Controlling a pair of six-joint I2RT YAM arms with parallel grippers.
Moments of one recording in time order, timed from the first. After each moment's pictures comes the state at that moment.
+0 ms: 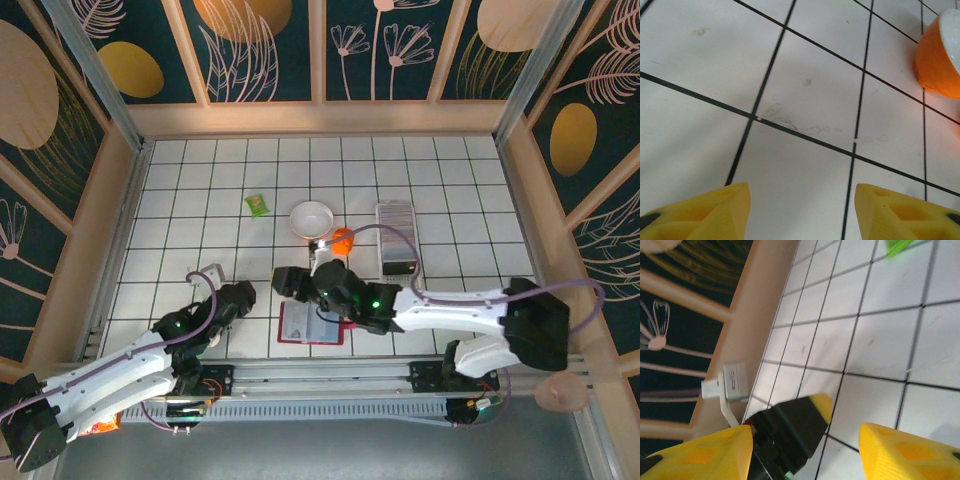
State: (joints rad) left arm -0.88 0.66 0.26 -0.43 -0.49 -1.13; right arm 1.25 1.33 0.76 0.17 0.27 1.05
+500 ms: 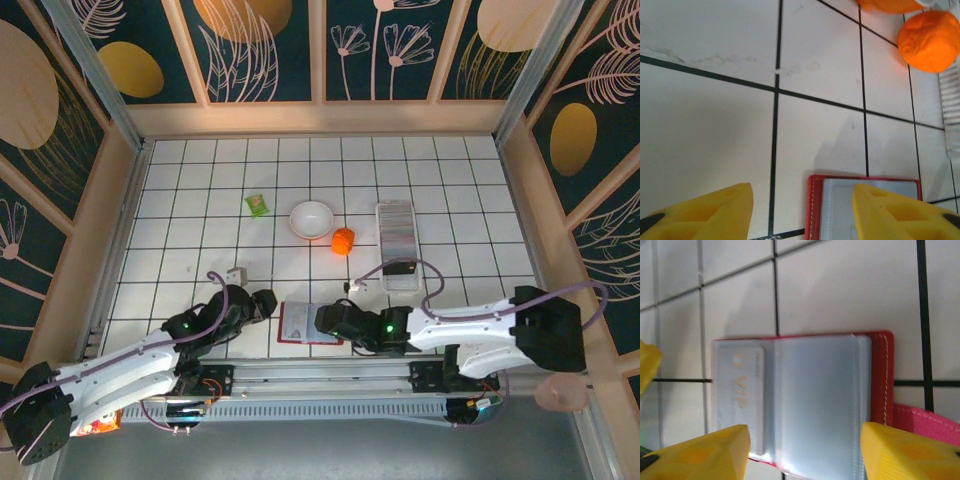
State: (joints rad) left arm -0.88 0.76 0.19 -0.14 -0.16 -1.05; right arm 1.38 1.31 0.57 -0.22 0.34 1.39
